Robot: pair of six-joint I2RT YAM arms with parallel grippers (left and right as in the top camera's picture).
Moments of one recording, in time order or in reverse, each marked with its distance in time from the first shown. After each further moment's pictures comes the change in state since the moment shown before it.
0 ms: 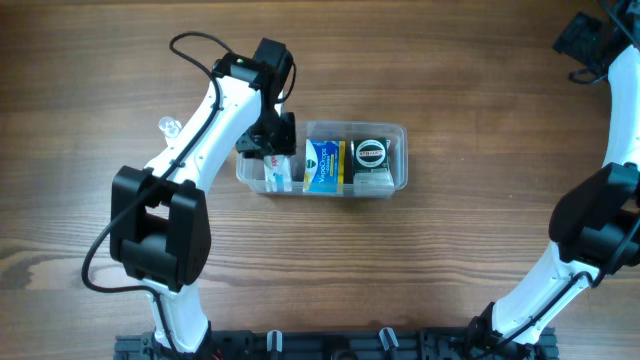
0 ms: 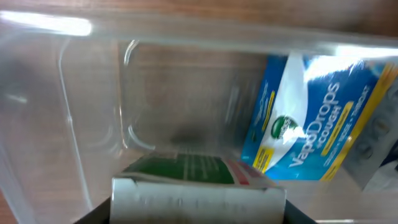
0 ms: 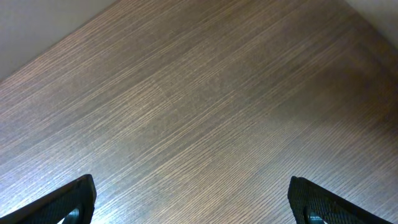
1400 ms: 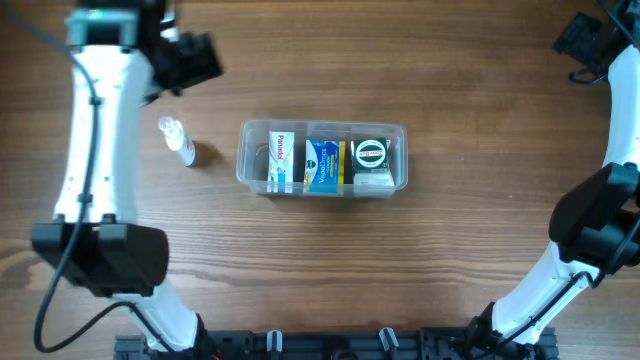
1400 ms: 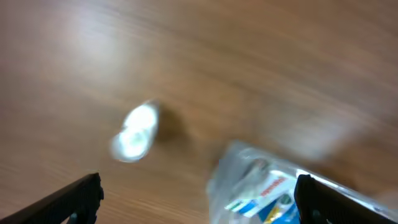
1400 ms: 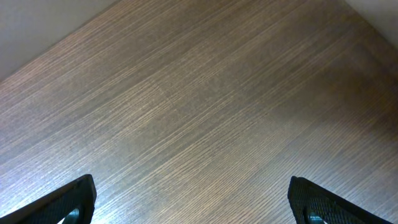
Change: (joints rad) left arm 0.357 -0.080 0.437 -0.205 -0.096 -0.012; right arm 0.000 0.000 0.000 0.000 0.000 0.000
